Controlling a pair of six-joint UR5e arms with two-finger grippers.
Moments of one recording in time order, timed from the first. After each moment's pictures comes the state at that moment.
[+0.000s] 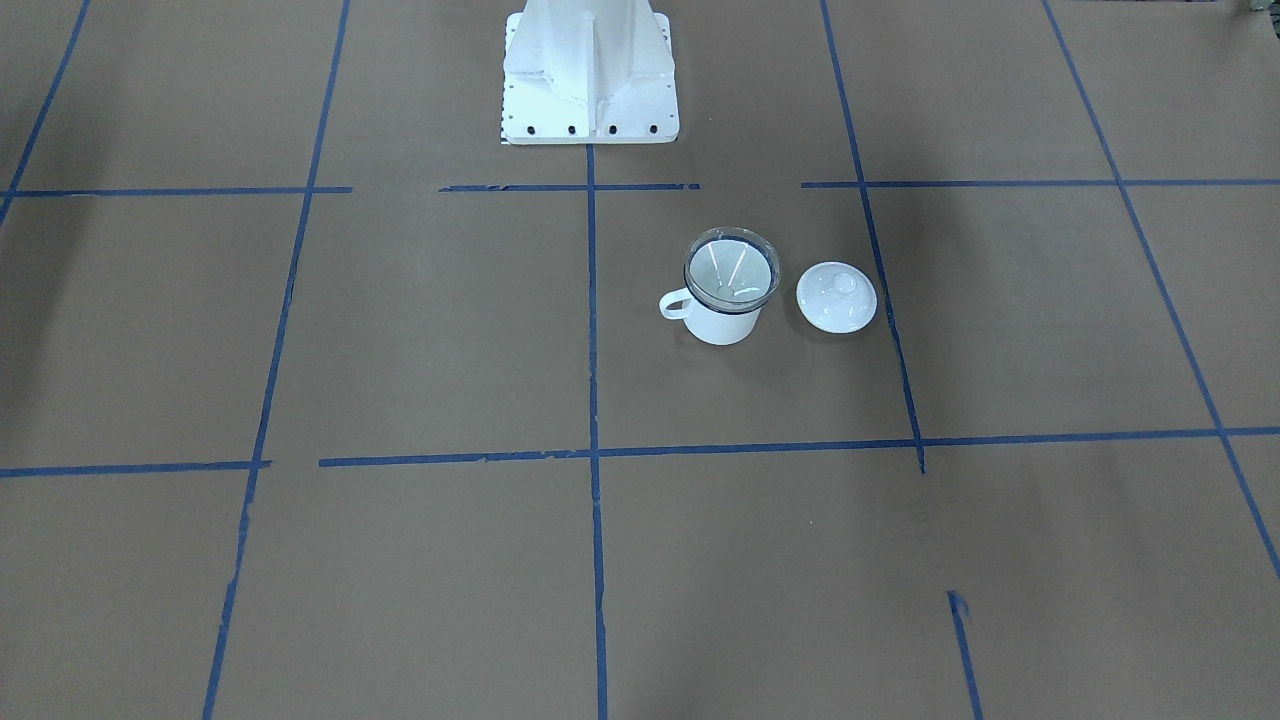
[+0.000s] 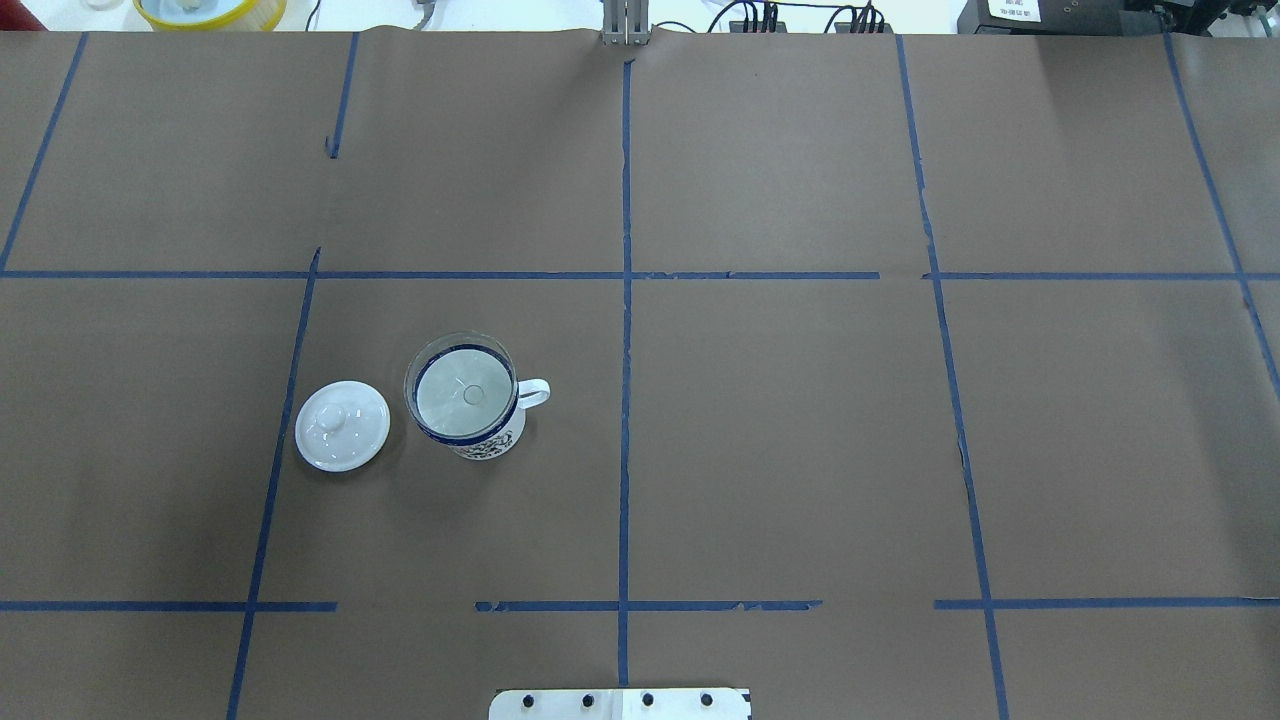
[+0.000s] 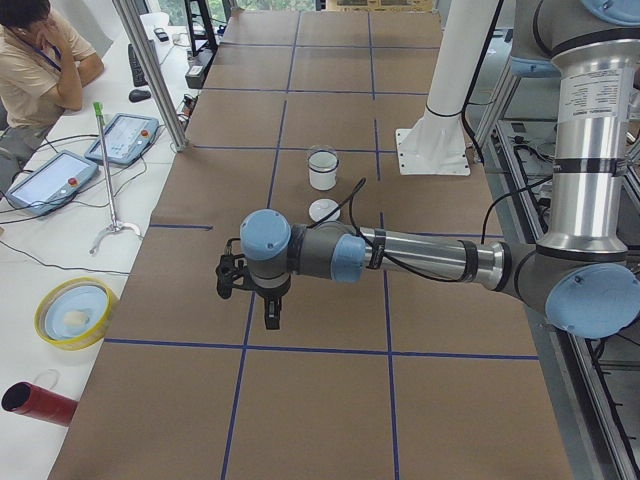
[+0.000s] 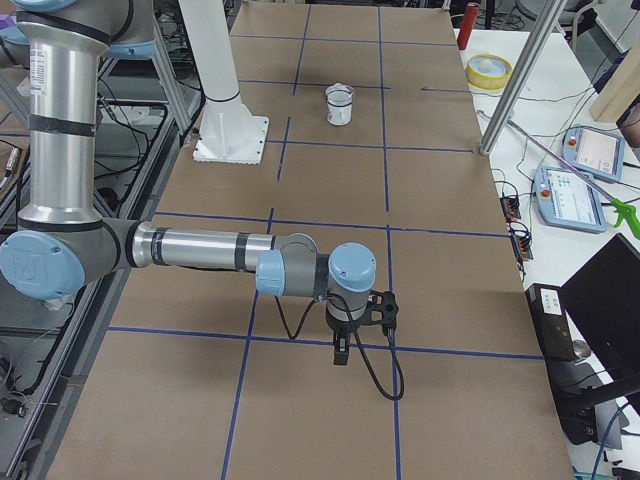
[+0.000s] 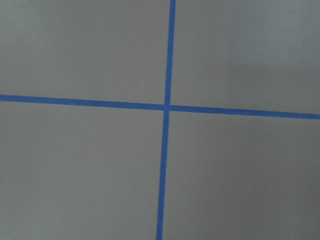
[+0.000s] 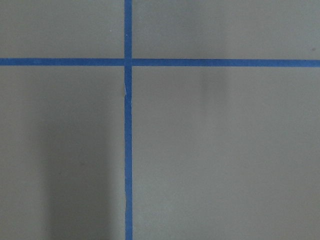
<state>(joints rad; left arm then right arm) -1.51 -1.56 -1.75 -1.61 -2.45 -0.29 1.57 -1.68 1.66 -1.57 2.29 0.01</state>
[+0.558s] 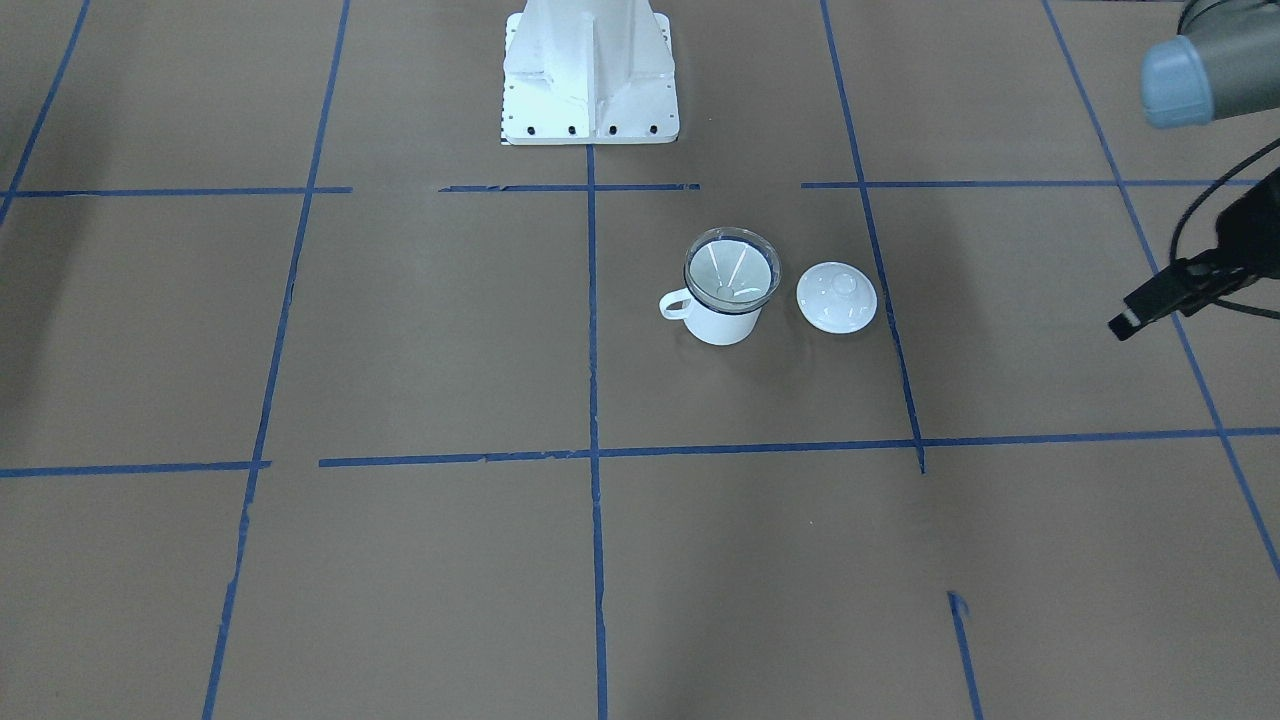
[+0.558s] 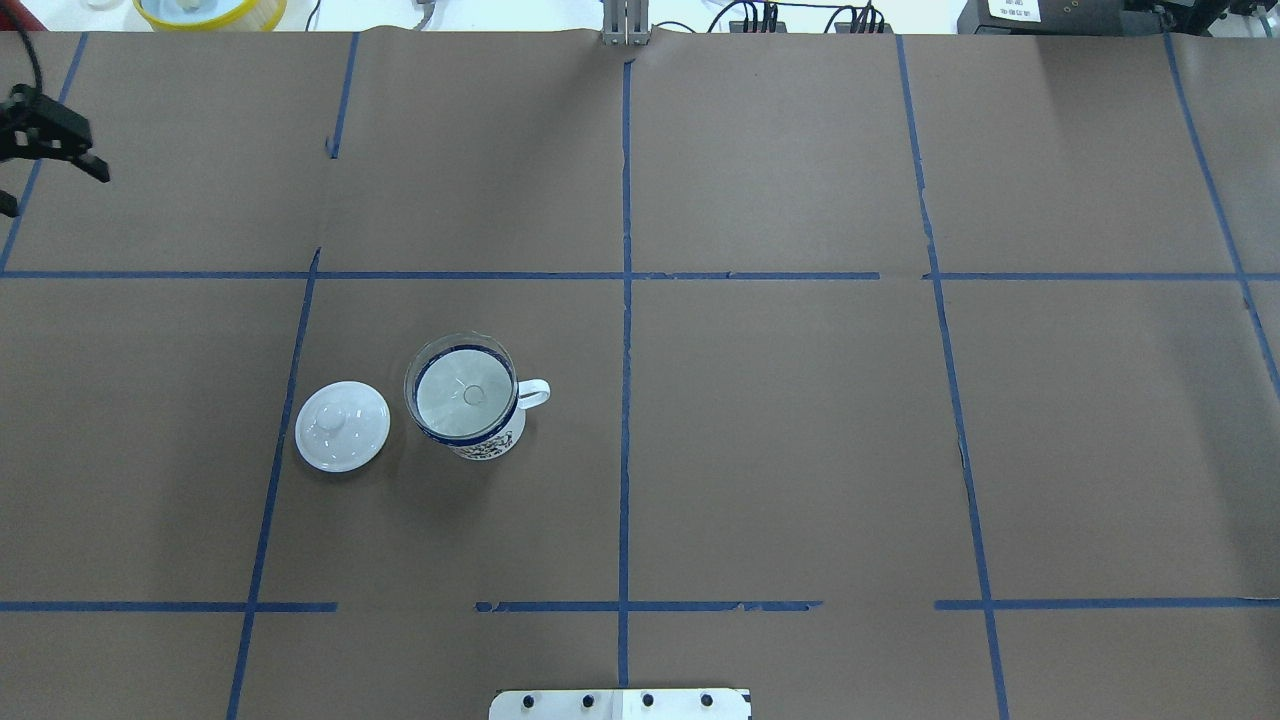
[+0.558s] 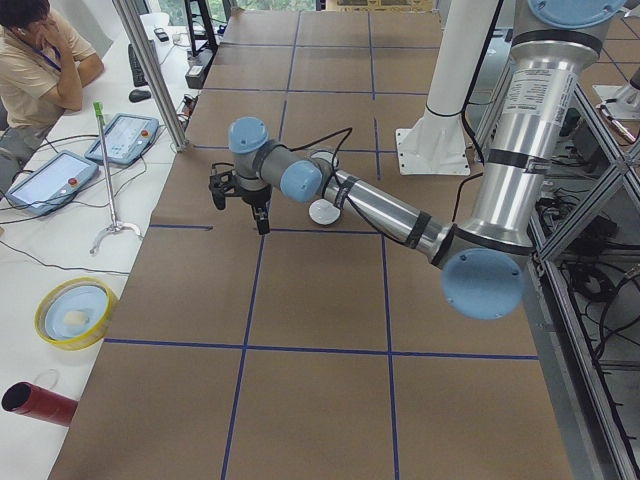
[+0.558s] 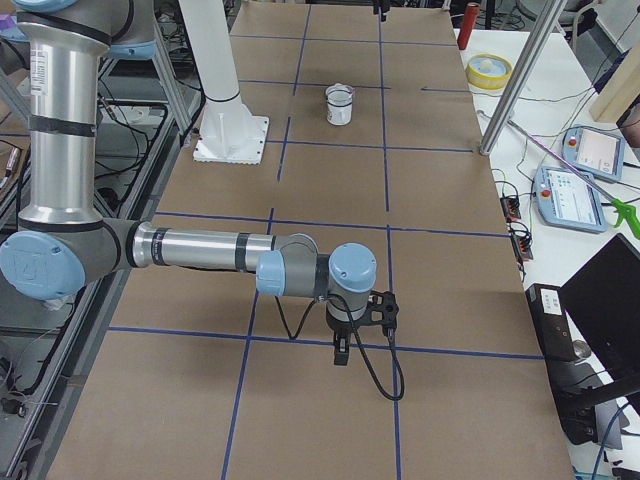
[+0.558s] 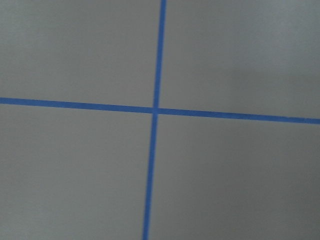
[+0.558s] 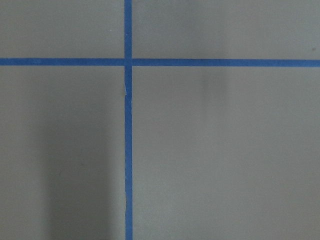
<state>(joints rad) -1.21 -1.83 -1.81 -1.63 -2.34 -1.04 1.57 -1.68 1.66 -1.57 2.29 0.01</state>
